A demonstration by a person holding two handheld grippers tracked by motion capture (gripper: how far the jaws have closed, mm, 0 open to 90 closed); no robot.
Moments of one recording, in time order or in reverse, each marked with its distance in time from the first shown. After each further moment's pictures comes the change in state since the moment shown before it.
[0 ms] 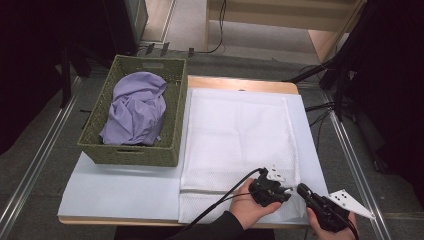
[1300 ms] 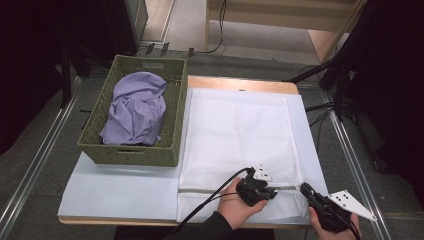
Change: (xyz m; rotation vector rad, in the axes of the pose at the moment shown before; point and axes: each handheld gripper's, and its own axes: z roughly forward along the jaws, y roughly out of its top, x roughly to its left) left arm 0.012 -0.016 -0.029 0.038 0.049 0.009; right arm 0.003 0.004 -0.005 -0.002 -0.071 -0.030
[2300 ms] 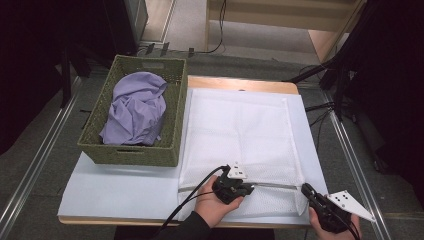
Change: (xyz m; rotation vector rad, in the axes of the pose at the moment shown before) left arm 0.028 -0.031 -0.046 -0.013 0.079 -0.022; right arm 0.001 0.000 -0.002 0.011 -0.035 -0.023
